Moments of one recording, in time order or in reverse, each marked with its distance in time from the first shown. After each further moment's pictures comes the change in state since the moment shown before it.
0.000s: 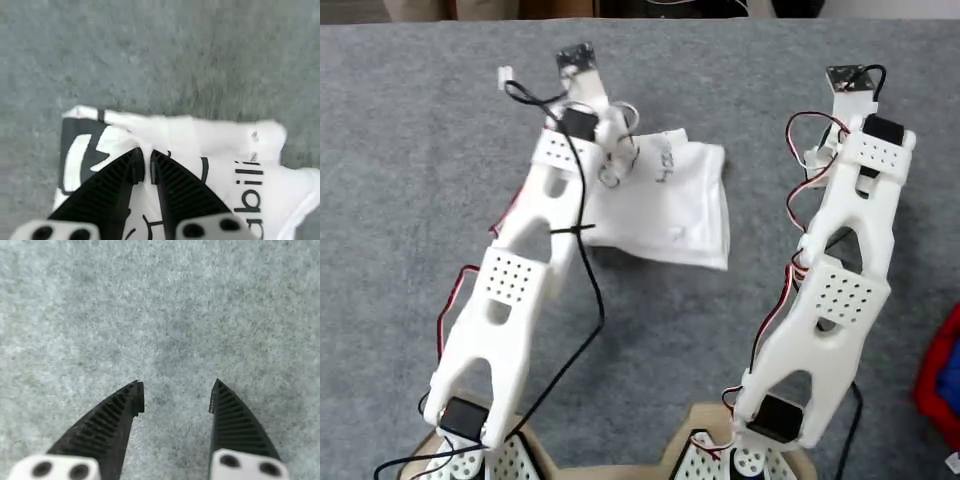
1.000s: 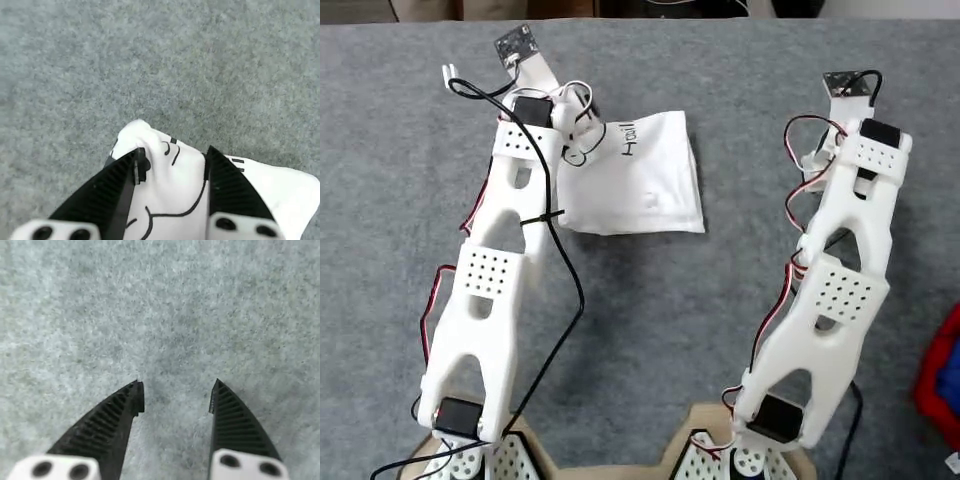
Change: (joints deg) left arm -6.4 0.0 -2.0 1.1 4.7; right arm 0.0 1.7 -0.6 1.5 0.0
